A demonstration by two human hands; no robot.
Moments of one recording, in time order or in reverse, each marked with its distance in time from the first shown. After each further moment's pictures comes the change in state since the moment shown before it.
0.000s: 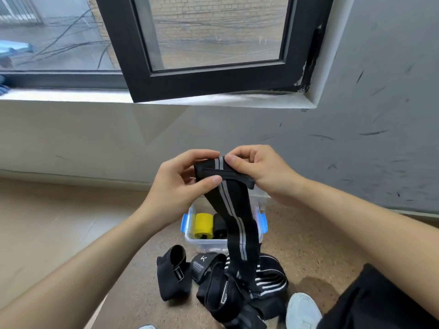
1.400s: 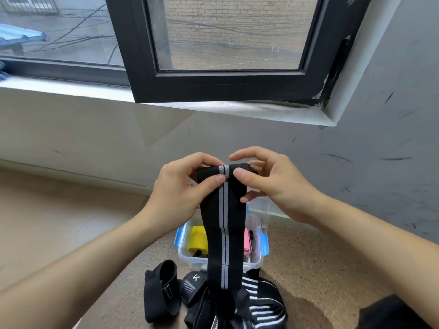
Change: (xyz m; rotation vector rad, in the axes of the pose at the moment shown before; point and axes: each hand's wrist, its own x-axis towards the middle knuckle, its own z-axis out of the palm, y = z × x) left_hand 0.045 -0.030 -0.003 0.221 0.097 0.070; right_hand 0.036 0.014 -0.027 0.061 -0.057 -0.018
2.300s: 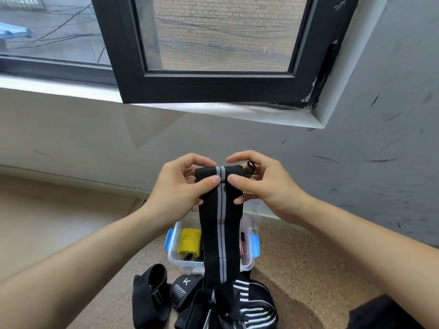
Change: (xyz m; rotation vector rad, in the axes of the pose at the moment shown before) left_hand 0.013 0.006 0.019 -0.292 -0.004 -0.304; right_hand 0.005 0.015 -0.011 0.030 0.048 0.044
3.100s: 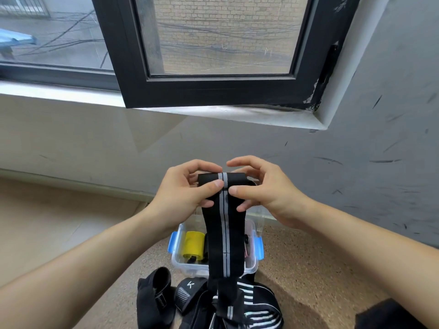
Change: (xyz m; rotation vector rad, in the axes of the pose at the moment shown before) left_hand 0.001 0.003 0.000 -0.123 -0.052 -0.099; right_hand 0.000 0.003 0.005 0.016 -0.001 0.033
